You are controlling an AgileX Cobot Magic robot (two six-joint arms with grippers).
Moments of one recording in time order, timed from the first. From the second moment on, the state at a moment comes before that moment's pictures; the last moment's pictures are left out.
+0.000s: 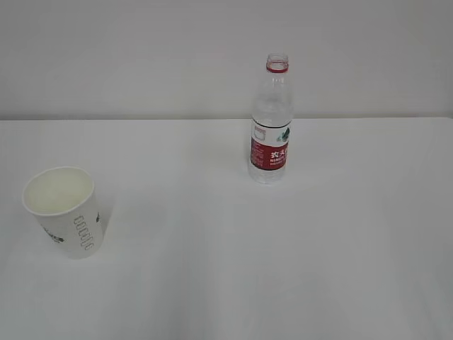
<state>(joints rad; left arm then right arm) -0.13 0.15 -0.58 0.01 0.83 -0.08 0.09 0.06 -0.56 -0.03 0.89 -0.06</state>
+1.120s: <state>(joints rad) -0.13 0.37 -0.58 0.06 0.35 -0.08 0.09 0.37 -0.56 -0.03 0.44 -0.12</state>
